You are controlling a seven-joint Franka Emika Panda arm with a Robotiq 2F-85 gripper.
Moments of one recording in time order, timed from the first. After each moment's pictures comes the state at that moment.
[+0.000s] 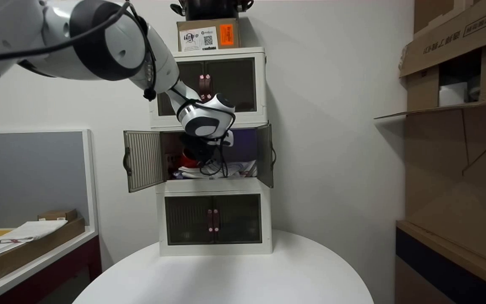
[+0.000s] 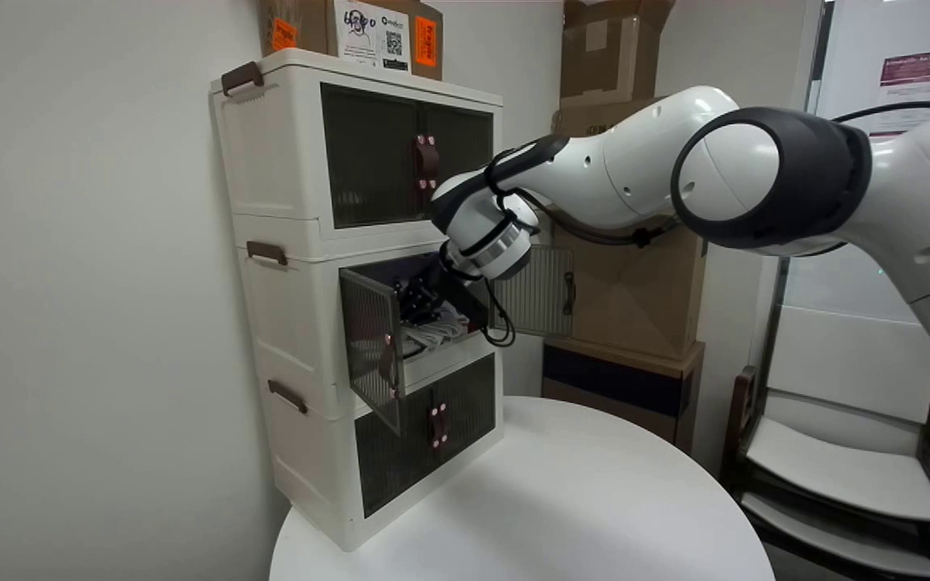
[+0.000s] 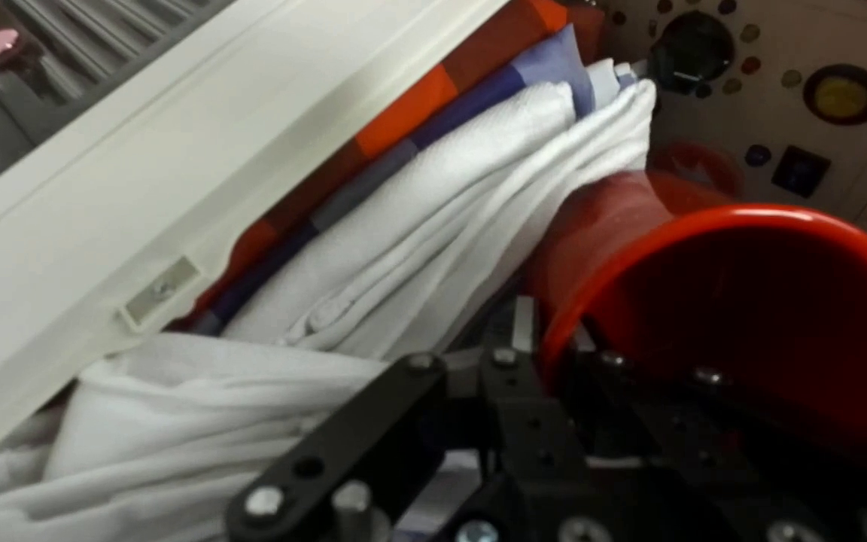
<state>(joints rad) -0.10 0.67 0.24 -1.34 0.80 2.42 -0.30</state>
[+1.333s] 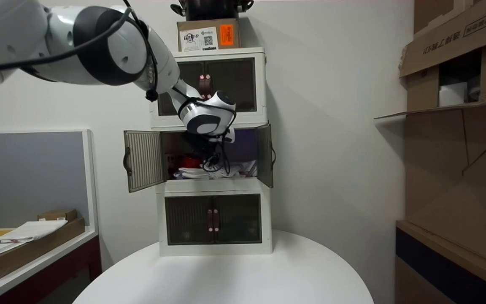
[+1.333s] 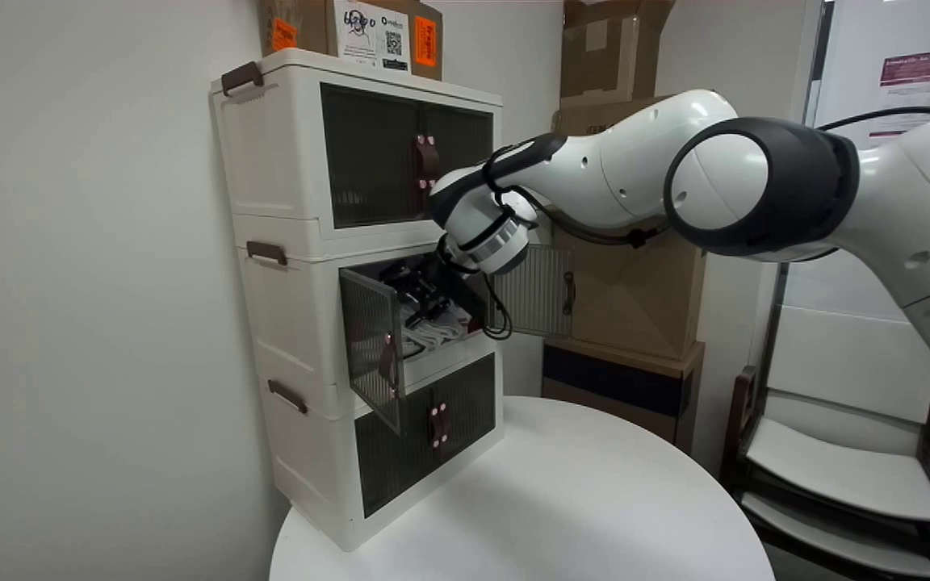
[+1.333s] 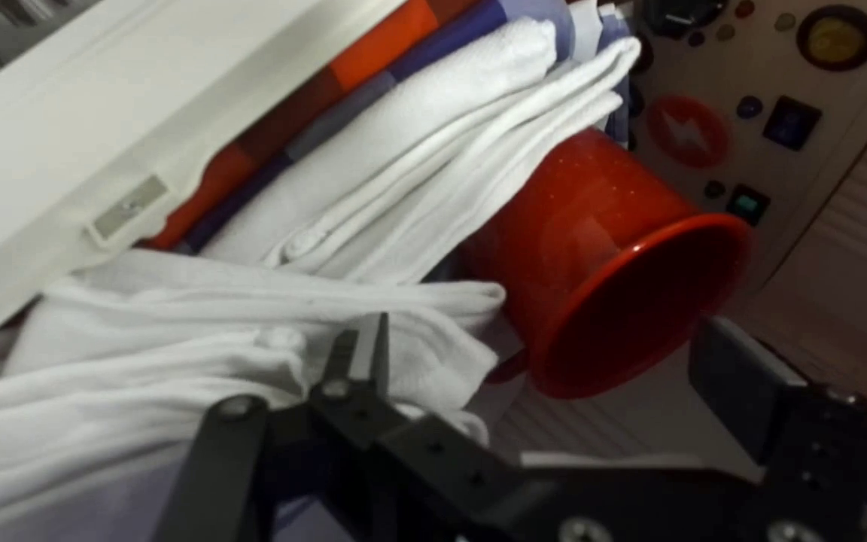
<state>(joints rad) -0.08 0.69 0.22 -1.28 0.79 2.42 -0.30</state>
